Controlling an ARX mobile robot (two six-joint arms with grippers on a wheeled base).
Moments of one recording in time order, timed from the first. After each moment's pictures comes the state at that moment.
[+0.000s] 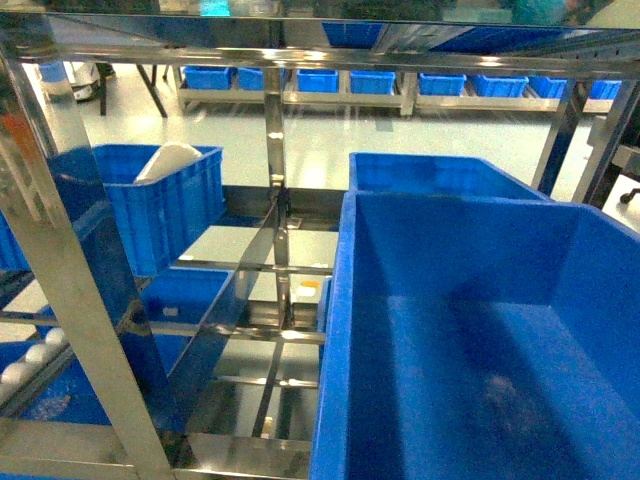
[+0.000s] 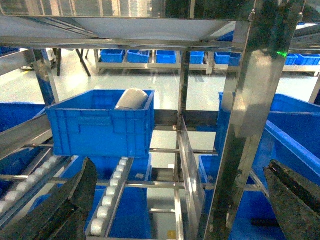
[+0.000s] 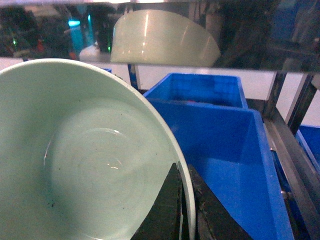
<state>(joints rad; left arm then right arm) 0.00 0.01 0.01 0.00 0.00 0.00 -0.16 0.56 0.26 0.16 -0.39 0.04</state>
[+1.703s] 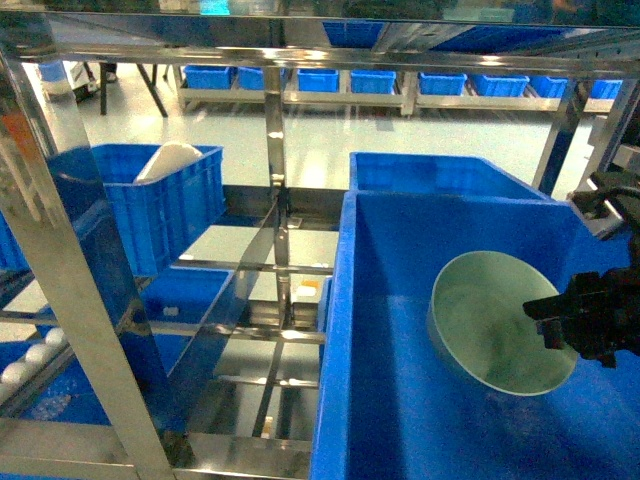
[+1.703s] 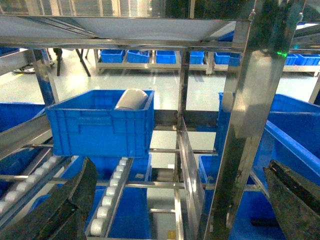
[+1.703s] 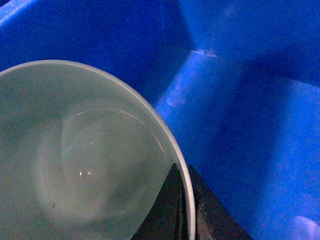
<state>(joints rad) 0.00 0.01 0.01 0.00 0.00 0.00 0.05 1.92 0.79 0.43 -0.37 -0.08</state>
